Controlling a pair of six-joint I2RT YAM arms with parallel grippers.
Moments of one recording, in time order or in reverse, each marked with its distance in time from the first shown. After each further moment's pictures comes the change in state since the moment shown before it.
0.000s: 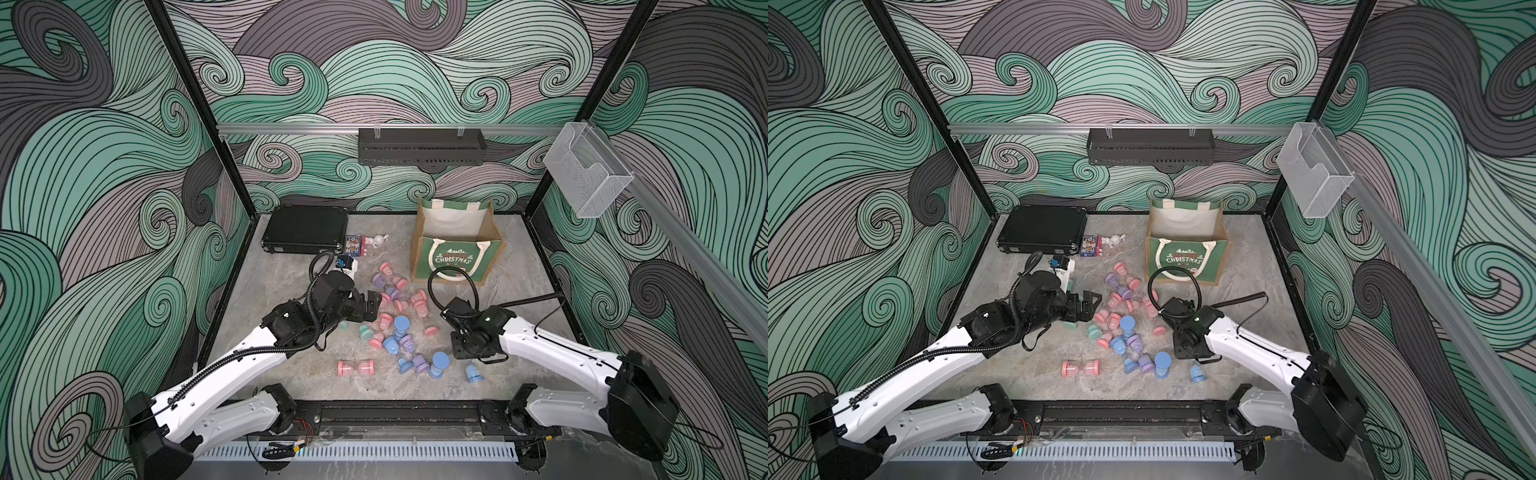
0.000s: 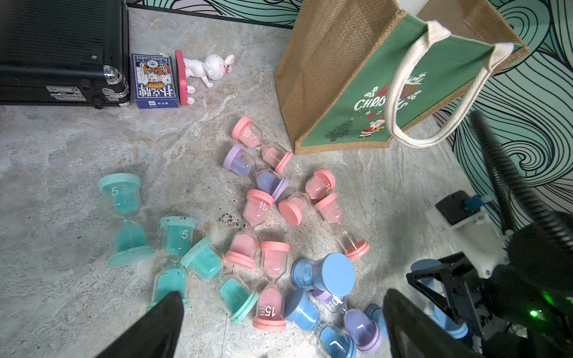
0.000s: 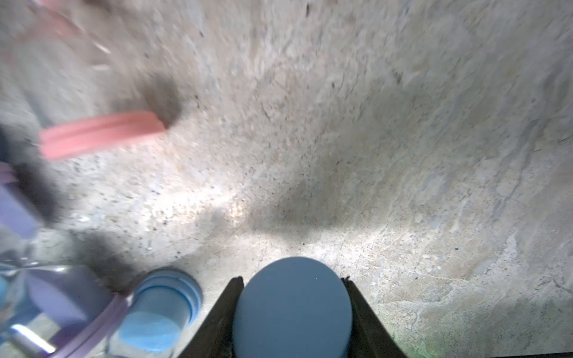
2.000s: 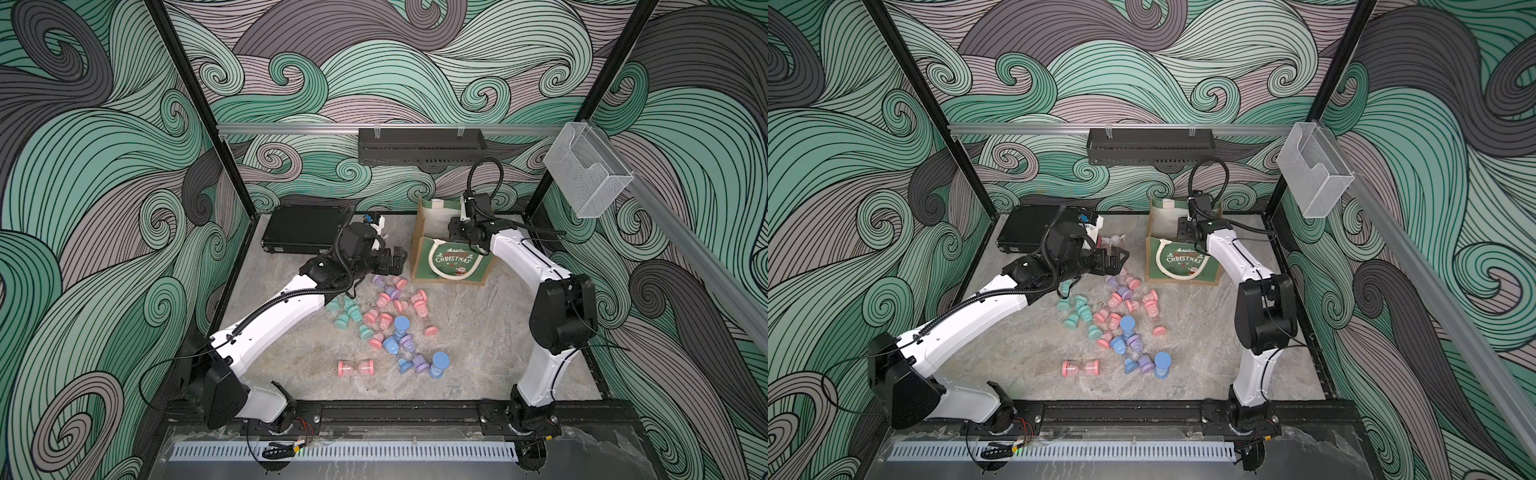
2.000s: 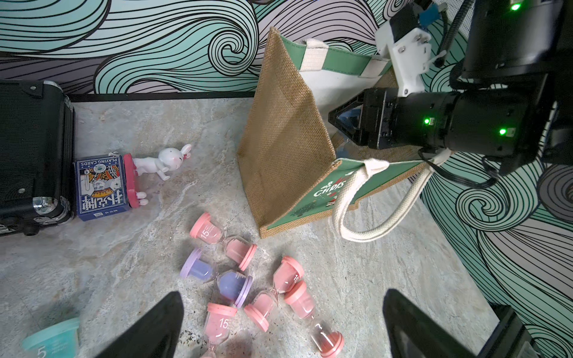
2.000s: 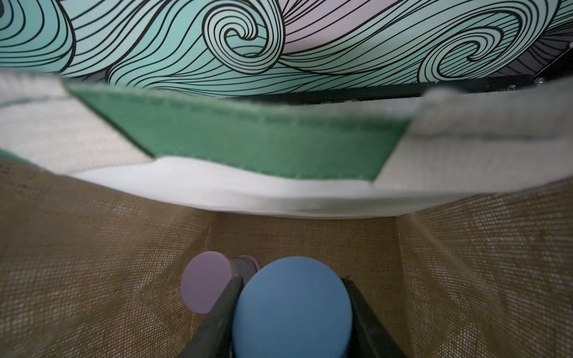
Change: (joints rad) left arm 0.101 0.408 0.370 0.161 0.121 0.121; right arm -0.525 0.648 0.822 0.507 -0.079 -0.470
